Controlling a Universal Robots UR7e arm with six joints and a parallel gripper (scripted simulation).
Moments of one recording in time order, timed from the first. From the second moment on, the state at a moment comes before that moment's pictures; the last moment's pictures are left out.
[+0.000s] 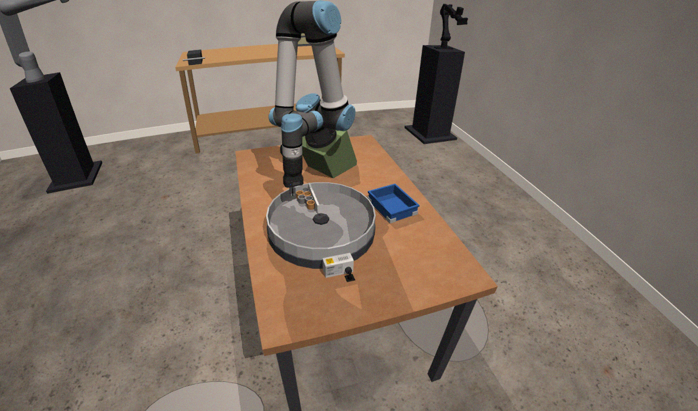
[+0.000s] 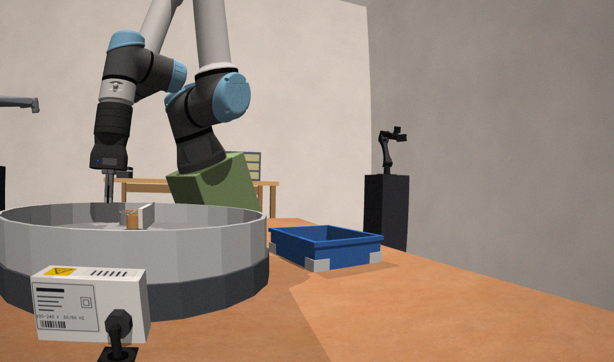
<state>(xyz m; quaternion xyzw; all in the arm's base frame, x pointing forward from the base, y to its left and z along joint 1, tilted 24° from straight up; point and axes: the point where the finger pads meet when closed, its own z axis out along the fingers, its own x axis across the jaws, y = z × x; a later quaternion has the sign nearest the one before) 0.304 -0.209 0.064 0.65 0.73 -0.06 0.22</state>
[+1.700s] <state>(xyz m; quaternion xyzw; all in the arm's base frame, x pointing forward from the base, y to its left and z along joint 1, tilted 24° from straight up) 0.296 -0.200 0.077 0.65 0.73 -0.06 0.20</state>
